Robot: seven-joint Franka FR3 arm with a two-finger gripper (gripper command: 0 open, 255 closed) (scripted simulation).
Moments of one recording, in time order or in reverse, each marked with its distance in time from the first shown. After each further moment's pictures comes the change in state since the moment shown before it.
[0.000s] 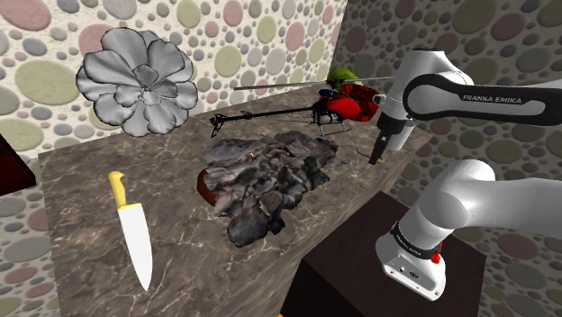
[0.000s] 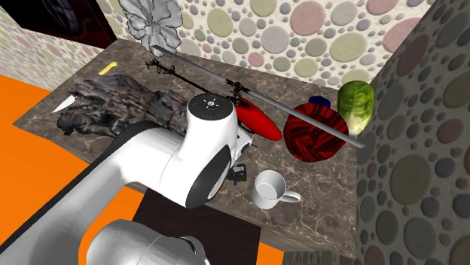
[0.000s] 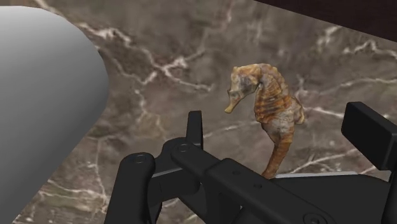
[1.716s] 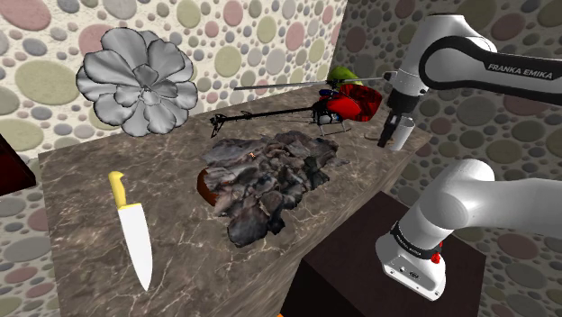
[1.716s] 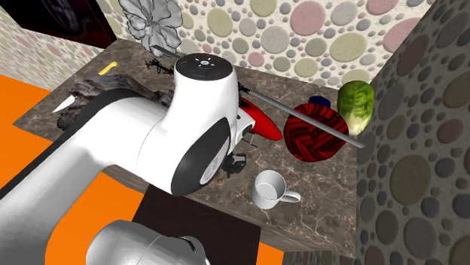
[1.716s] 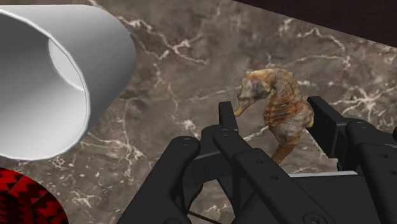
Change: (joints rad) arm 0.017 -0.009 0.028 0.181 0.030 -0.189 0.000
